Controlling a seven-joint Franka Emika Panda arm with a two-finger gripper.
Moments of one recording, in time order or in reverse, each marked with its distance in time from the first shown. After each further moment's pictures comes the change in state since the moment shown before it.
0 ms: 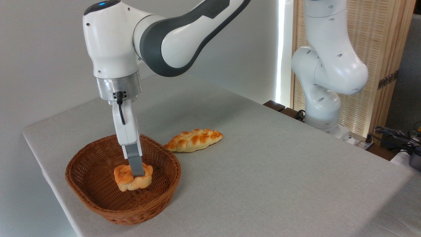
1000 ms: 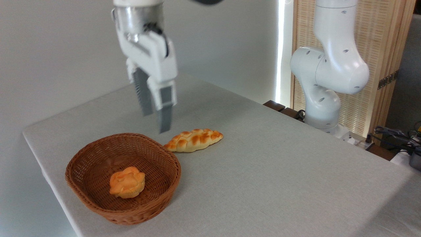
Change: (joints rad) arm 0.076 -0.249 -0.001 0.024 -0.110 -0.279 -0.209
